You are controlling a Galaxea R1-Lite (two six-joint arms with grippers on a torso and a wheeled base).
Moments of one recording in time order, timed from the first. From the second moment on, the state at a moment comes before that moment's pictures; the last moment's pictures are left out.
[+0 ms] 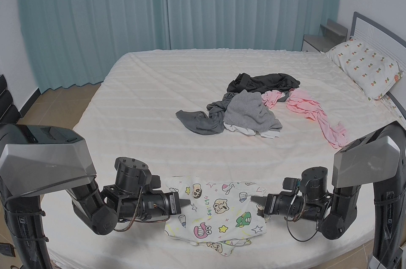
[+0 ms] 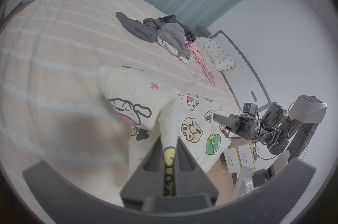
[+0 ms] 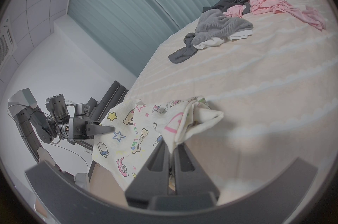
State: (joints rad) left arm -0.49 2.20 -0.55 -1.01 -0.36 -0.59; right arm 0.47 2.37 -0.37 -1.53 0.28 0.56
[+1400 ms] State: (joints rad) left arm -0.44 2.25 -0.50 -1.00 -0.28 -0.57; right arm 0.47 2.46 -0.37 -1.52 0.27 0.55
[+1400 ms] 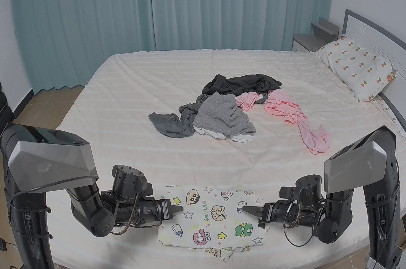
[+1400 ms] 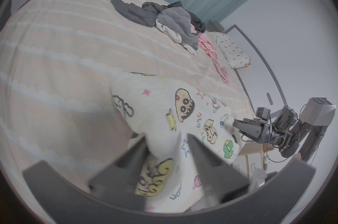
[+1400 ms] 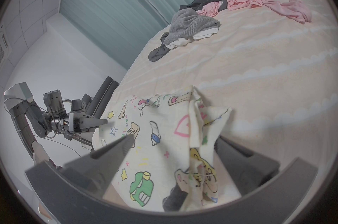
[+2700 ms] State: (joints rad) left arm -0.49 2.33 -0.41 -1.28 -0.26 -0.57; right arm 0.51 2.46 -0.50 -1.55 0.23 0.72
